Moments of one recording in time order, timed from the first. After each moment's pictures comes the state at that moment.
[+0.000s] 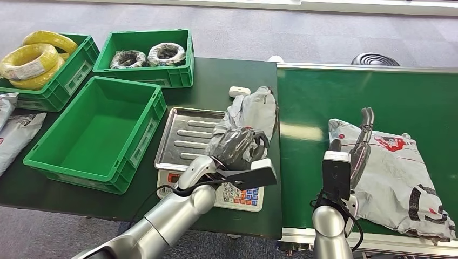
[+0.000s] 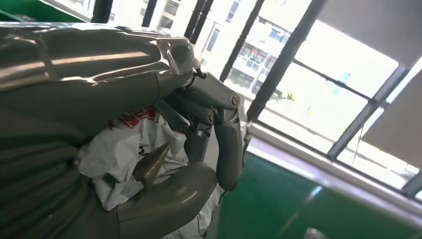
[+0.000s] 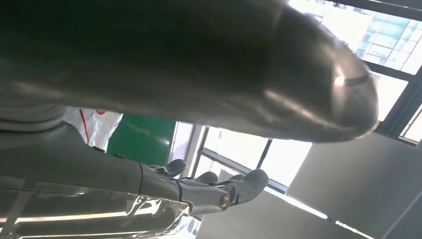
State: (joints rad) left arm -0.66 -0.32 -0.67 -0.79 -0.73 0.28 -0.36; right arm -0.16 0.20 0.02 -1.48 0.53 -0.47 -0.45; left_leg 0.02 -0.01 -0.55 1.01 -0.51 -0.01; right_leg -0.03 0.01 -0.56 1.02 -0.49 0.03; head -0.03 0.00
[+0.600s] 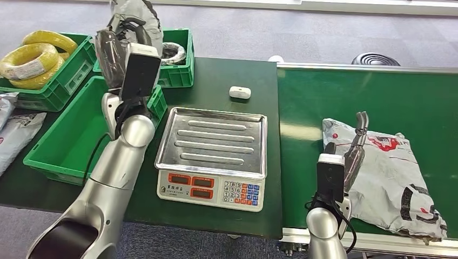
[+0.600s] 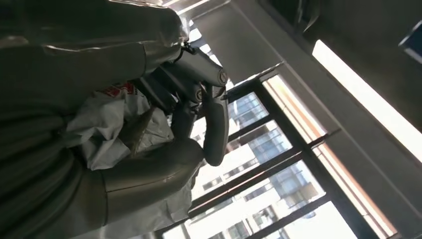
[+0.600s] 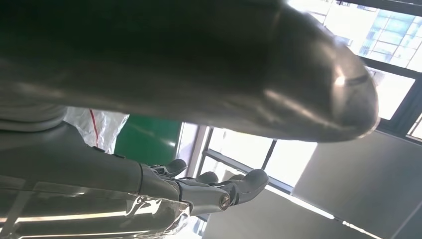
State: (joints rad) left arm -0.85 -0.20 -0.24 -1.08 -0.71 0.67 -0.33; right arm -0.15 0.20 0.06 -1.45 0.50 -0.54 -0.45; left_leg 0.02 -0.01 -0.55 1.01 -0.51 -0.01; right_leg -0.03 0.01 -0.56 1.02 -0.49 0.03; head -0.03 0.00
